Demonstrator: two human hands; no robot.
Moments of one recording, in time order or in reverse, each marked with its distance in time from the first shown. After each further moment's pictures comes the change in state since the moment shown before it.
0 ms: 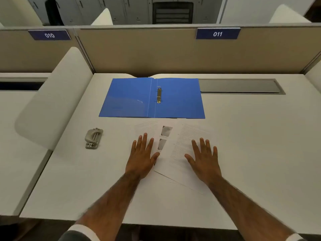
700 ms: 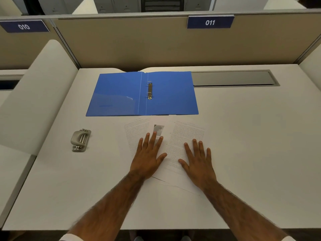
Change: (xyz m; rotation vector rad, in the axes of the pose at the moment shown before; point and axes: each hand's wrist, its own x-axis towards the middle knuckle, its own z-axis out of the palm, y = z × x) left_hand 0.023 0.041 0.010 0.002 0.008 0.154; right_hand -0.004 0.012 0.029 -0.050 0.000 -0.012
